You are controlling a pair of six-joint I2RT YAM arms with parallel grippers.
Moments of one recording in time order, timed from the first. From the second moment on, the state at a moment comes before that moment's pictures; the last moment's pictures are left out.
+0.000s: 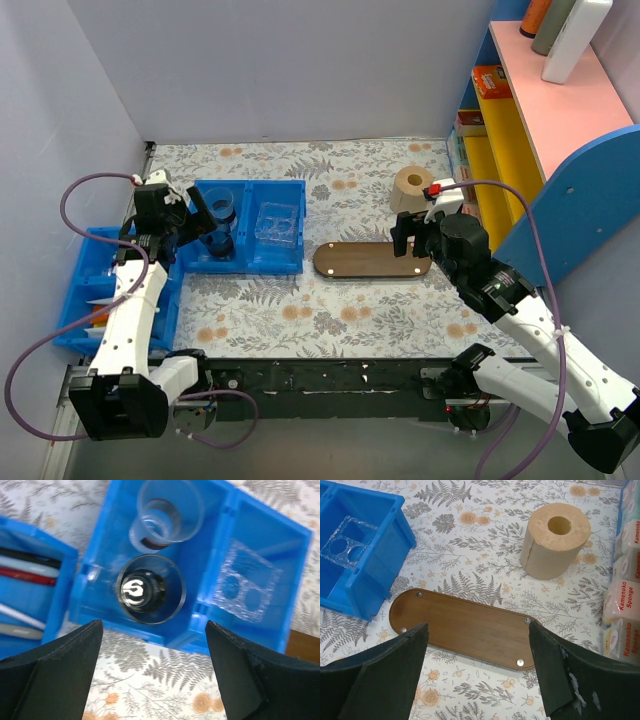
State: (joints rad) left arm 0.02 1.05 1.02 -0.59 0.02 -0.38; right arm 0.67 0.82 0.86 -0.38 0.31 0.18
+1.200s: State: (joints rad) left arm 0.13 1.28 0.96 -0.53 0.02 -0.41; right arm 0.67 0.84 0.86 -0.38 0.24 0.18
